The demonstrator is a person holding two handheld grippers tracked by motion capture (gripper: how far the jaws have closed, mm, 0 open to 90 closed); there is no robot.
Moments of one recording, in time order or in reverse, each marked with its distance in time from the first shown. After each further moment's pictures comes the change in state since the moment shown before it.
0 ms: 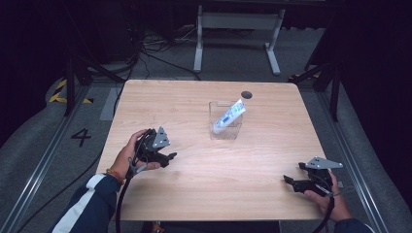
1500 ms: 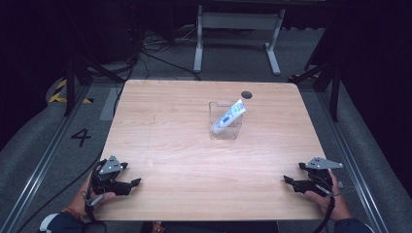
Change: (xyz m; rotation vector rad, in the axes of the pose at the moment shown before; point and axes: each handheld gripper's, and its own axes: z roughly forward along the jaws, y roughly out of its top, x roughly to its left) left arm -0.010 -0.142 -0.036 -0.049 -0.051 -0.384; right arm 0.000 0.000 0.000 0.000 0.001 -0.004
